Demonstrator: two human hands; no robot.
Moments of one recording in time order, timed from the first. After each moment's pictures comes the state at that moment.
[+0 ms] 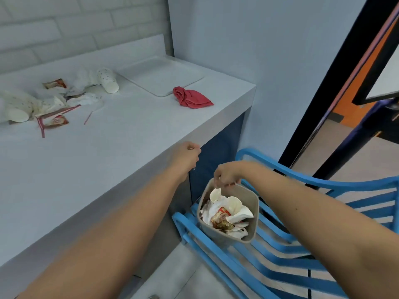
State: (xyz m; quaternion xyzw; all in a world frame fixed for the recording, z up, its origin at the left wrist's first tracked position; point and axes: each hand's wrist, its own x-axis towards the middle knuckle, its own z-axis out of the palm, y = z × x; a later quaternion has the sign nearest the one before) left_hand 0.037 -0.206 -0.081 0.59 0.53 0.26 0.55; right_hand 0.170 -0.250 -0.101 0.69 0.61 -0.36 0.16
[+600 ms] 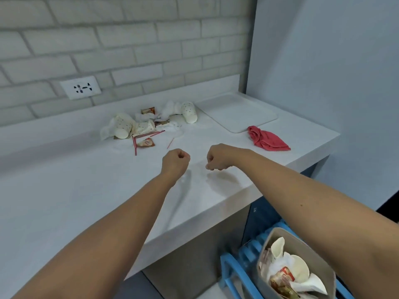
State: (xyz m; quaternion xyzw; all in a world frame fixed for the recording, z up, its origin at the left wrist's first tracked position) left_hand -0.136 -0.098 -0.027 0.58 0.64 0.36 0.34; right_hand 0.012 -0.107 0.018 0.62 0.75 -0.23 0.04
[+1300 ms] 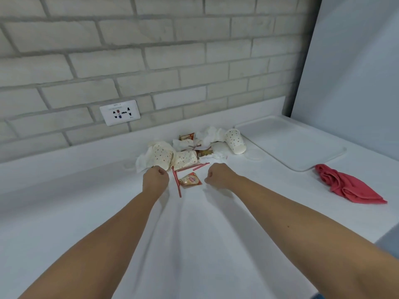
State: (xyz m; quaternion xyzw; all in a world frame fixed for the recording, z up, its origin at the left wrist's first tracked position) left_hand -0.328 0.070 -0.040 0.54 0.74 0.34 0.21; right_hand -0.139 0.061 -0.014 0.65 0.72 -0.24 -0.08
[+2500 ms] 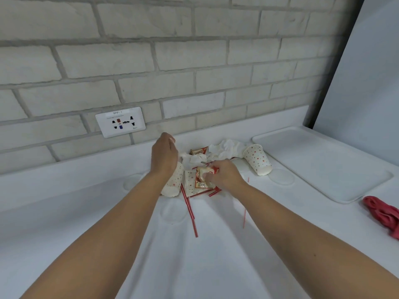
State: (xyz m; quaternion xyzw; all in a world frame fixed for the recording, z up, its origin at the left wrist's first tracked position) left_hand -0.339 0.187 0.018 0.61 0.62 0.48 0.14; right_hand -0.181 0.161 -0.013 0.64 0.67 -0.27 -0.28
